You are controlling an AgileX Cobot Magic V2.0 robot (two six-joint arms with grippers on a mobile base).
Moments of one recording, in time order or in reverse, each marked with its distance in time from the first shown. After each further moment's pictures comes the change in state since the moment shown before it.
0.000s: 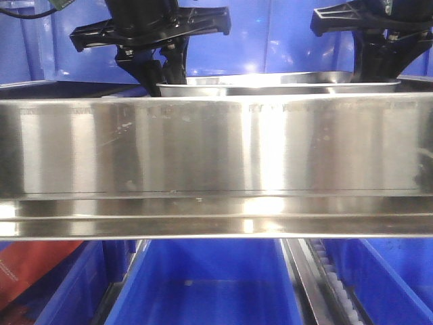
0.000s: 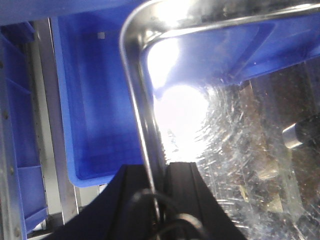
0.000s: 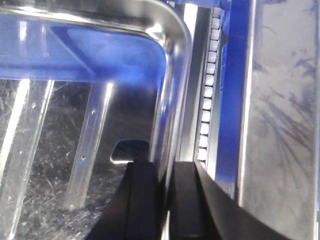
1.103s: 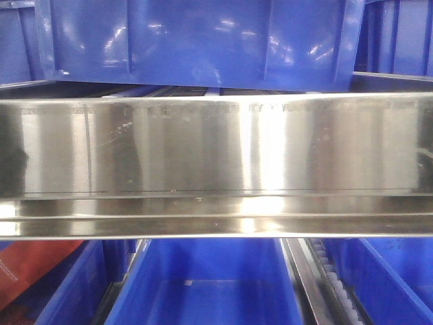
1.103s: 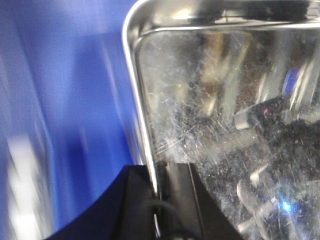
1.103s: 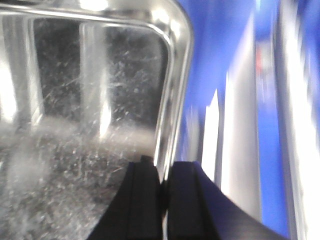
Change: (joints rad) left arm -0.009 -0.319 -0.015 0.118 -0.166 0.000; right arm 0.005 -0.295 -0.055 0.028 -0.150 0.000
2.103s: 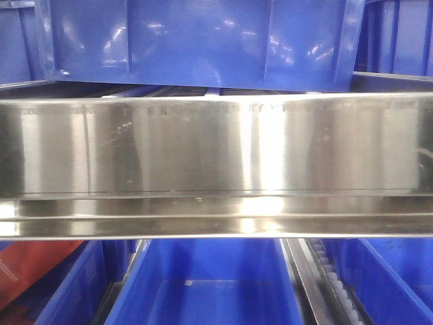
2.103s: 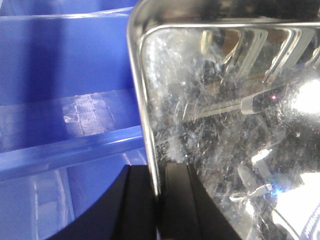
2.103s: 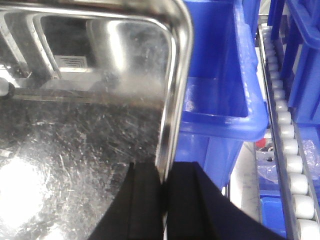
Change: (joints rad) left arm 0.010 -0.004 0.000 0.112 -0.177 0.000; right arm -0.006 0.000 -0.003 -0.026 -0.192 0.000
